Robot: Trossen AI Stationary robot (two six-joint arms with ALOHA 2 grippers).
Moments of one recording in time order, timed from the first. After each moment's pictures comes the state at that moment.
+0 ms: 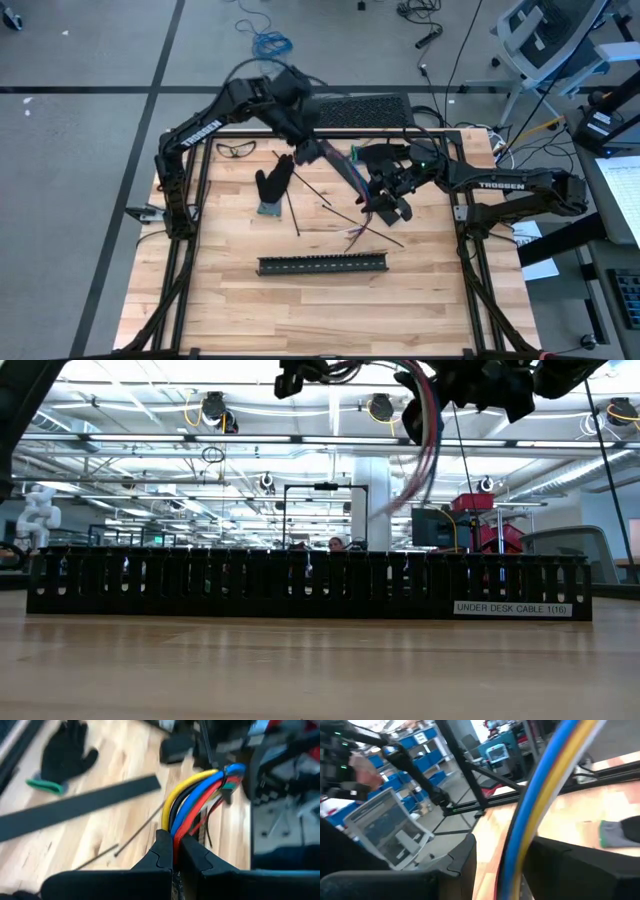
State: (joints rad) left arm 0.43 1.85 2.26 -1.29 0.48 -0.08; right arm -0.31 1.14 0.70 0.28 -0.79 0.33
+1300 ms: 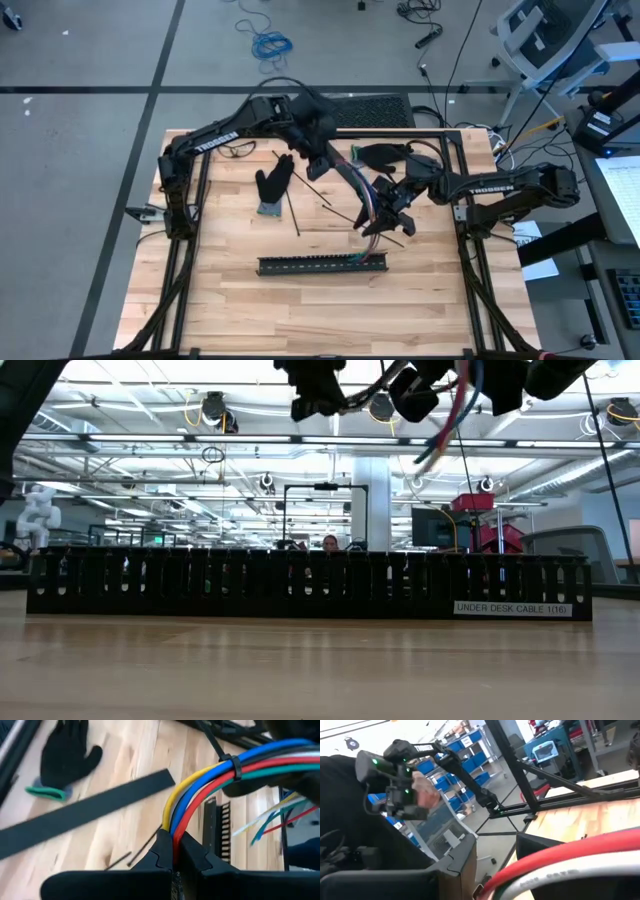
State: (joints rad) left arm 0.37 1.86 2.08 -1.11 0.39 -0.02; right arm -0.14 1.24 0.70 0.55 -0.85 0.53
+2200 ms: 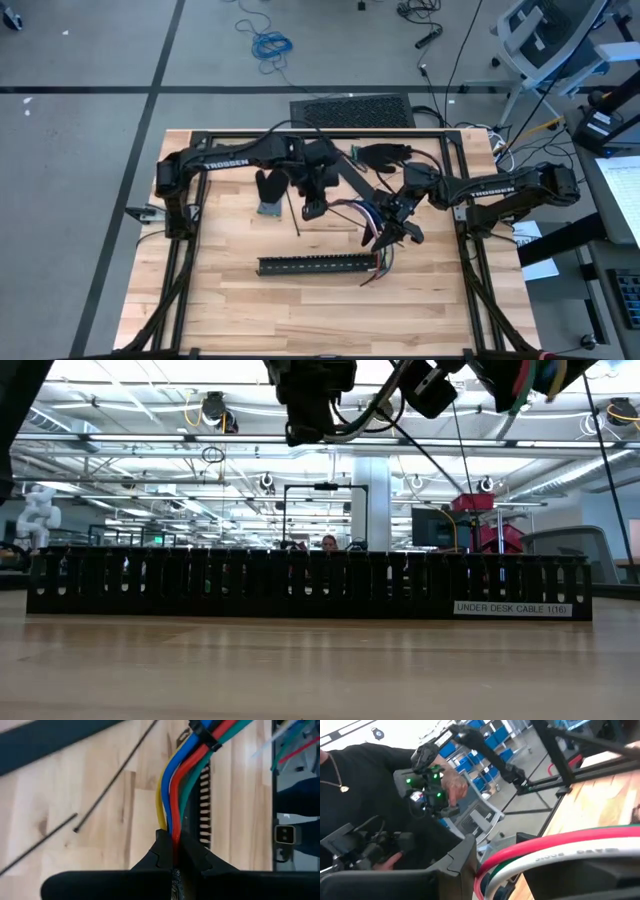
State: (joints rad) left arm 0.19 1.83 1.80 -1.06 0.41 -0.03; right arm -0.08 1.24 0.70 0.50 -0.95 0.59
